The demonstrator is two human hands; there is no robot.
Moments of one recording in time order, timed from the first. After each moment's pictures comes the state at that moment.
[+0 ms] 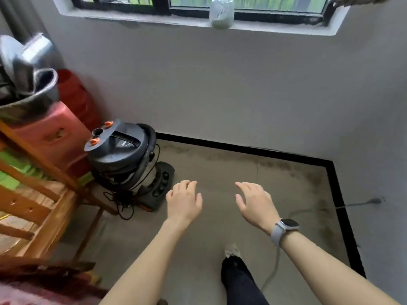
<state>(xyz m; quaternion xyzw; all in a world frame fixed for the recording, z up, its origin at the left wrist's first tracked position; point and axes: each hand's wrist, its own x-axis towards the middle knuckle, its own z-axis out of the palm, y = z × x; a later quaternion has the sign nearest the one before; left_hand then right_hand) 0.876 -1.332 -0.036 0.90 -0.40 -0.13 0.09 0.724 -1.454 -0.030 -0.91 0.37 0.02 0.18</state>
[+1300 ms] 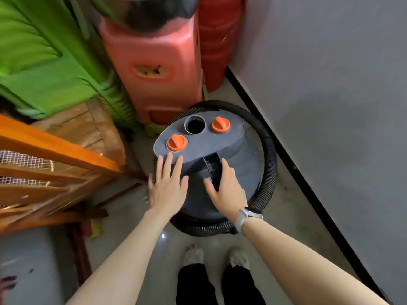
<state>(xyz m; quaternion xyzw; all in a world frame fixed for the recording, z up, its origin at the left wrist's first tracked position) 1.399 -1.352 -0.275 0.98 0.04 -0.16 0.13 1.396 -1.513 -0.274 -0.93 0.05 0.15 0.32</state>
